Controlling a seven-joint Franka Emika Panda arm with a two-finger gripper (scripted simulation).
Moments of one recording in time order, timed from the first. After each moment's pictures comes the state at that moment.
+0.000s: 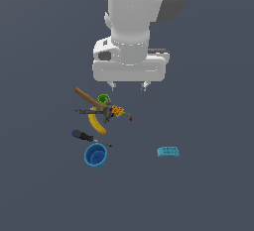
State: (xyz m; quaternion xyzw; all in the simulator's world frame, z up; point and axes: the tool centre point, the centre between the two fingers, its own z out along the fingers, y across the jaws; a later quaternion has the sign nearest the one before) arm 0.002 0.006 0.313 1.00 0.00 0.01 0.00
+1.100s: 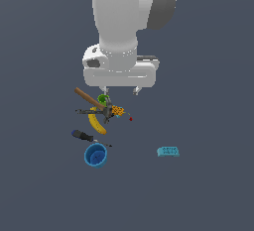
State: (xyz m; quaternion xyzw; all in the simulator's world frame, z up) arm 0.008 -0.019 0.300 1.00 -0.01 0.00 0.00
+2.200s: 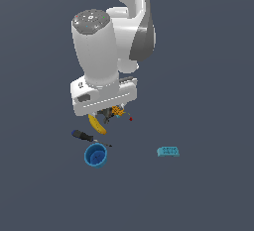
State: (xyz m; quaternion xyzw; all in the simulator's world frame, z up) arm 0.037 -0.065 0.232 0.98 0.19 0.00 0.00
